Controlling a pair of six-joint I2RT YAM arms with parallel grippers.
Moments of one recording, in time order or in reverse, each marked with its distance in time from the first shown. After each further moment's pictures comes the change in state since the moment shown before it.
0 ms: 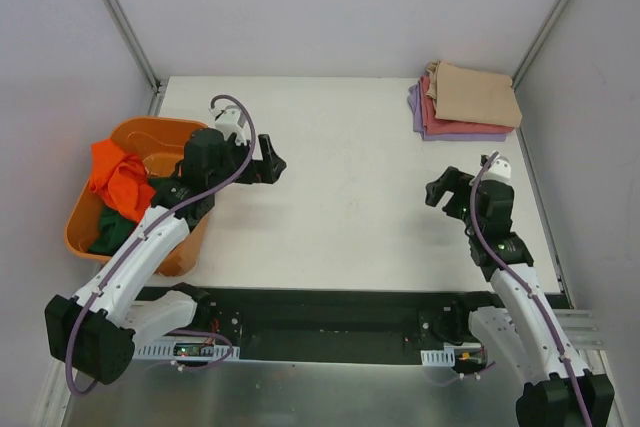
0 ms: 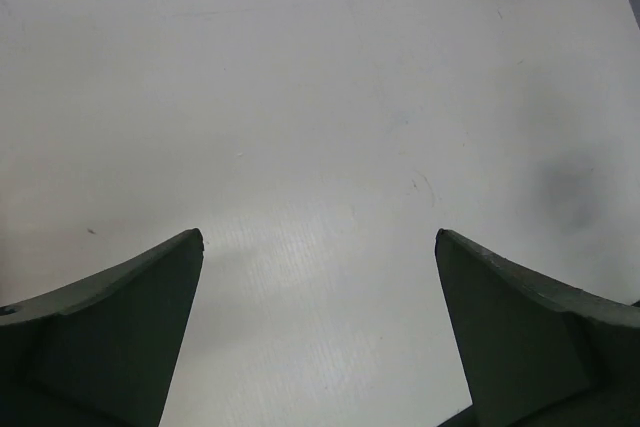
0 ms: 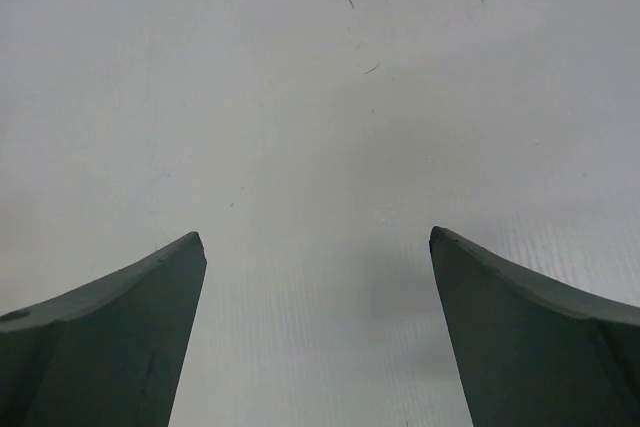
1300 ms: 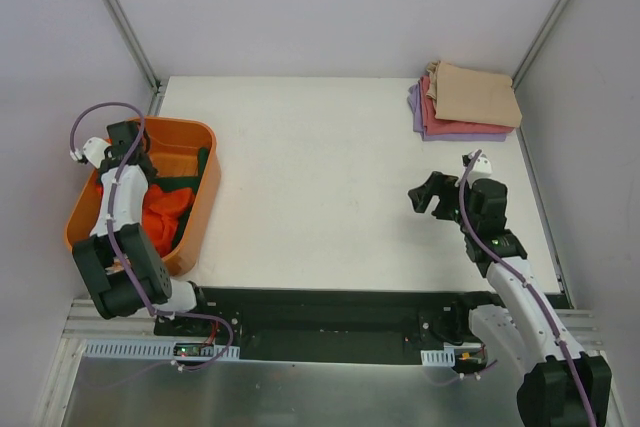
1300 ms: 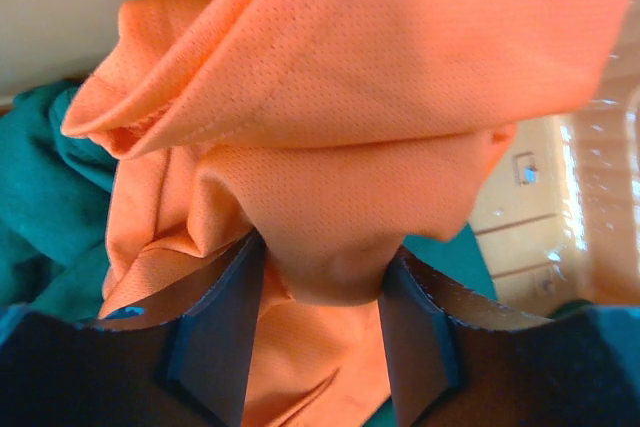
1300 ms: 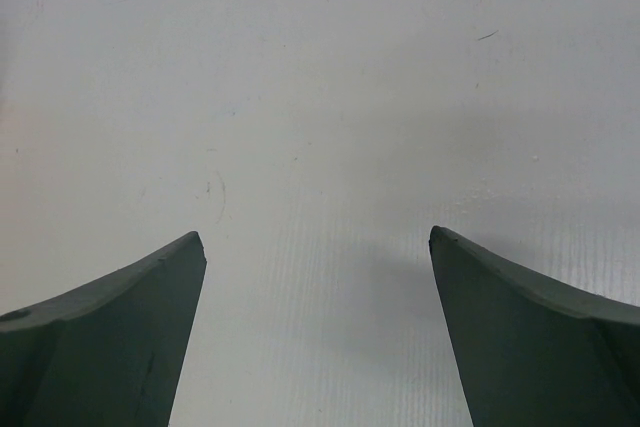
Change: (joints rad) left arm 0.752 0.365 0.124 -0.291 -0.602 -0.364; right arm 0.000 0.069 -0.045 0.098 -0.250 -0.053
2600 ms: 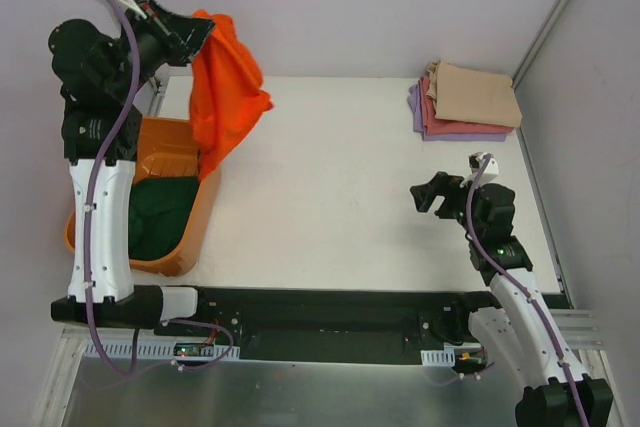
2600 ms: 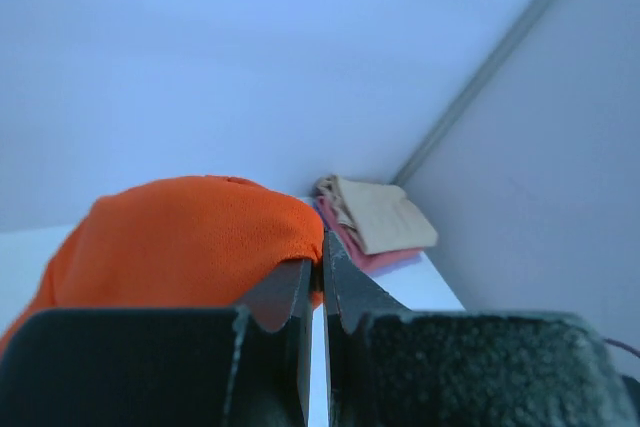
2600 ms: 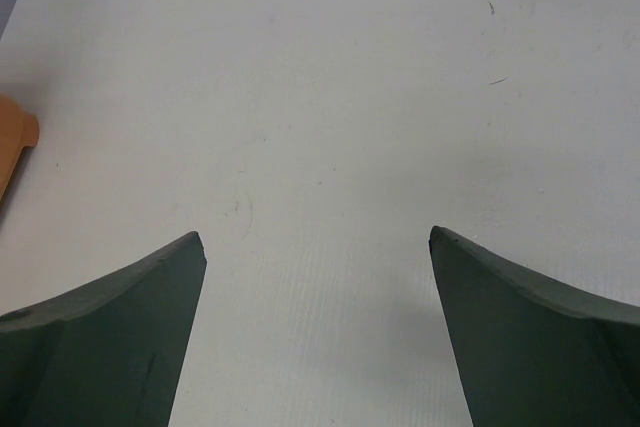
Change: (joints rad) left arm -0.345 -0.161 0.743 0.229 0.903 0.182; right arm 0.000 -0.109 0.000 0.002 -0.016 0.000
